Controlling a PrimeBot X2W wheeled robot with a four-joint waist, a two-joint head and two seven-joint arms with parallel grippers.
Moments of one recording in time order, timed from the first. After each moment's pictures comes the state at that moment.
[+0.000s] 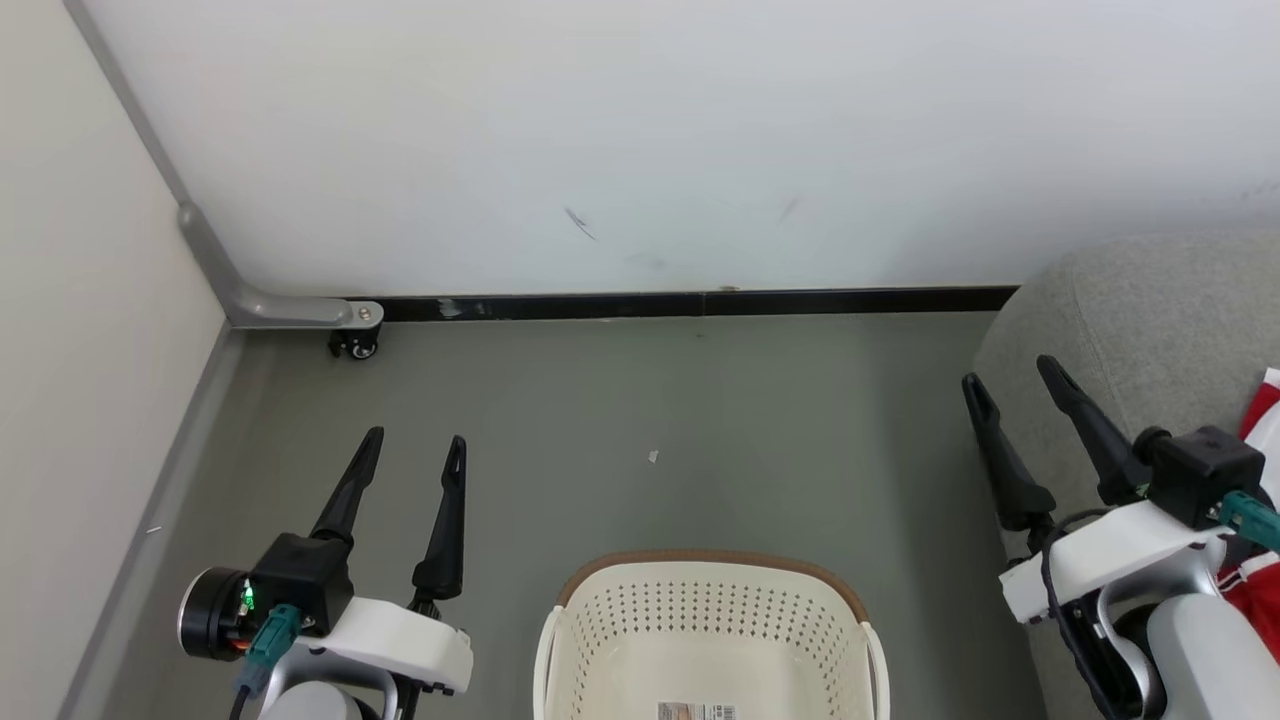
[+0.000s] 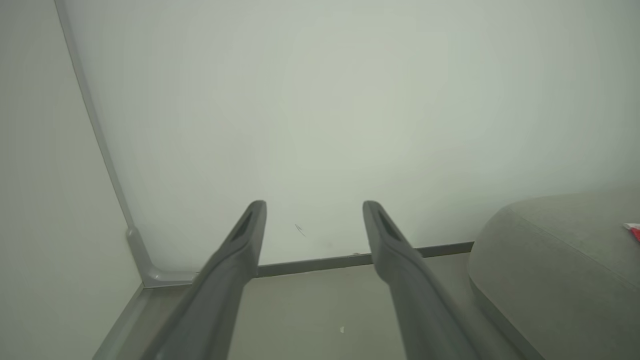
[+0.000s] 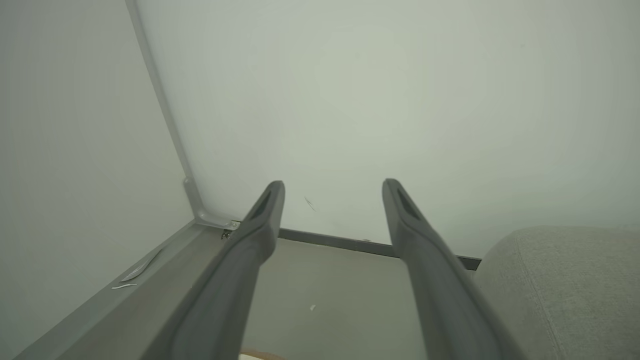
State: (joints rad) left arm -0.19 0.15 -0.36 0.11 -0.40 0.17 -0.25; right arm -0.17 -0.14 0.06 0.07 0.18 0.13 -0.18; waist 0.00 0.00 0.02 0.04
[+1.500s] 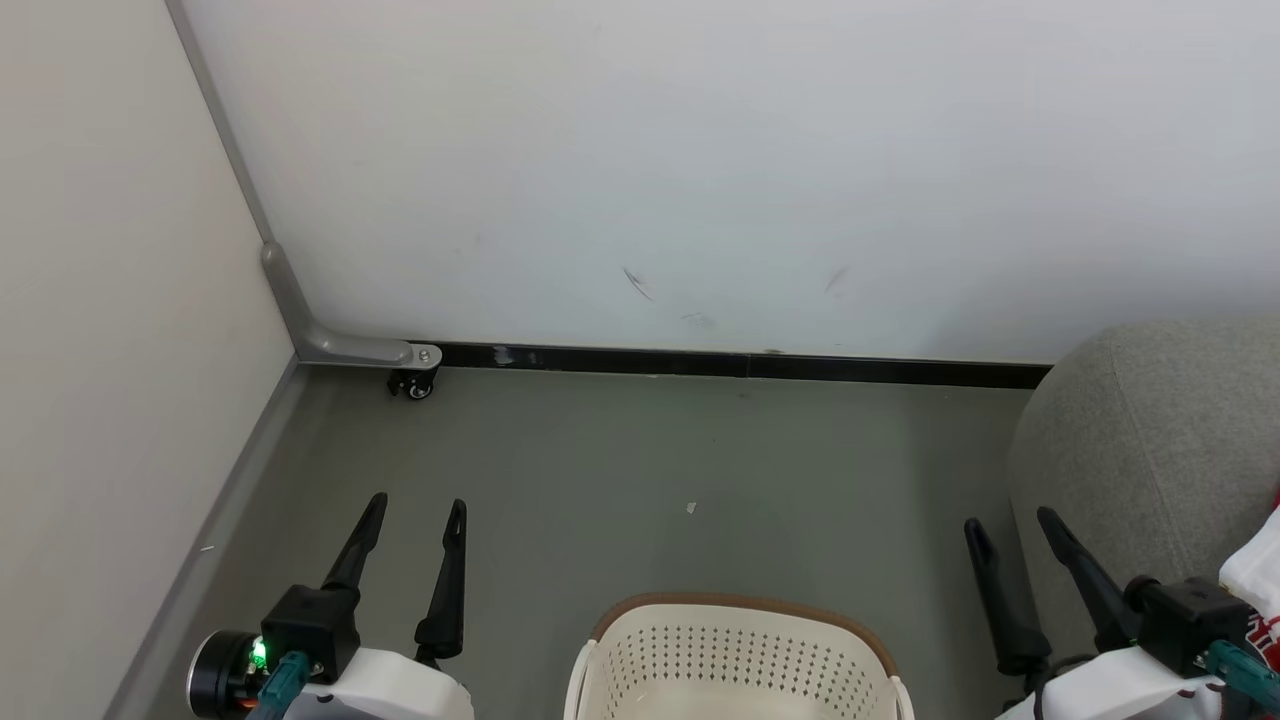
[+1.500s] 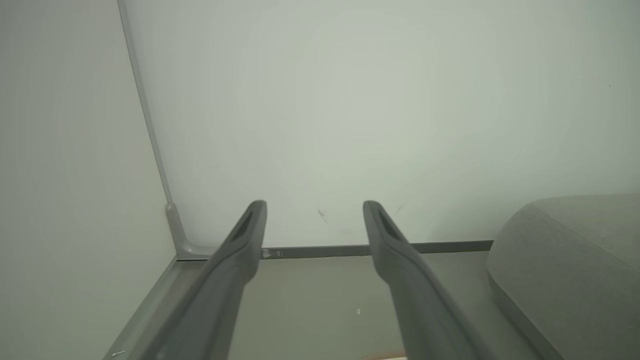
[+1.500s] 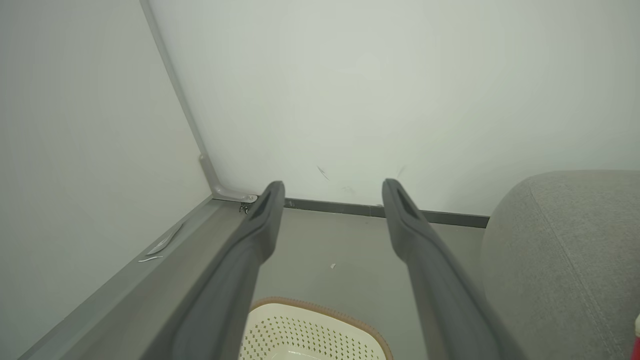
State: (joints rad) left arm -0.11 0.13 -0.35 0.16 -0.39 0.16 -0.25; right arm 0.10 -0.04 -0.02 -0.02 0.11 0.13 -0.17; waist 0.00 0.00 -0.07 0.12
